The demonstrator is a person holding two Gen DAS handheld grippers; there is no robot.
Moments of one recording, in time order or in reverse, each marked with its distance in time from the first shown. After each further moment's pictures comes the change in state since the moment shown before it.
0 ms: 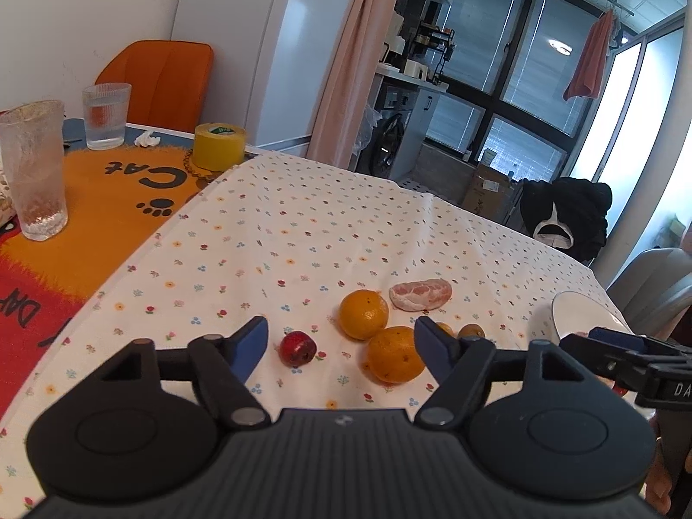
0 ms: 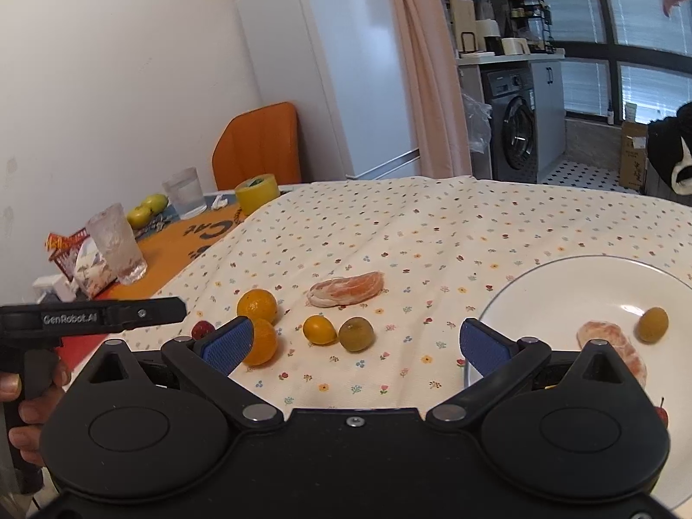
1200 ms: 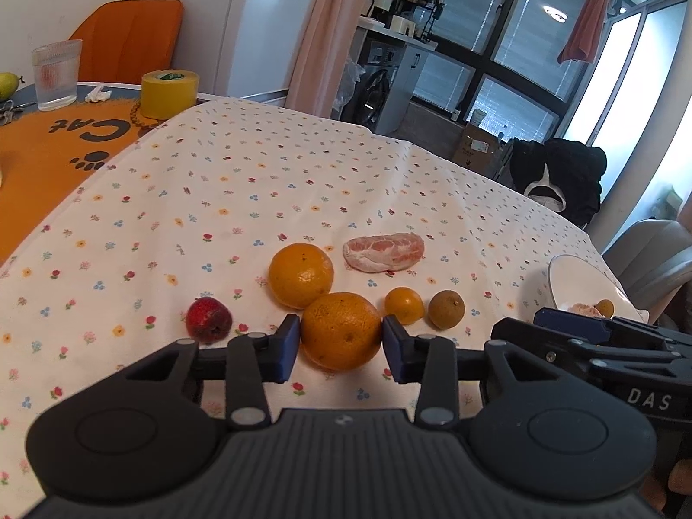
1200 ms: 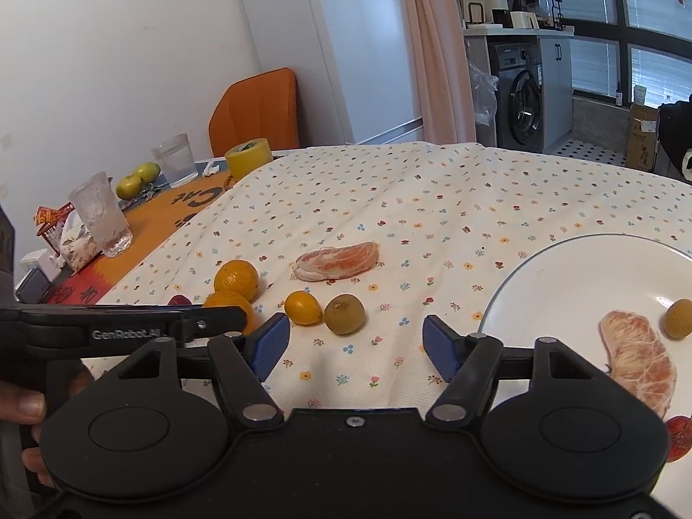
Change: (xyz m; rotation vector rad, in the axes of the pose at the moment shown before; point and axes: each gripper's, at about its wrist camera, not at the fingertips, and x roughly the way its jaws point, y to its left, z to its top) left arm 0.053 -0.032 -0.013 0.004 0.110 -0.024; right arm 0.034 -0.009 -0.003 -0.009 0.086 0.002
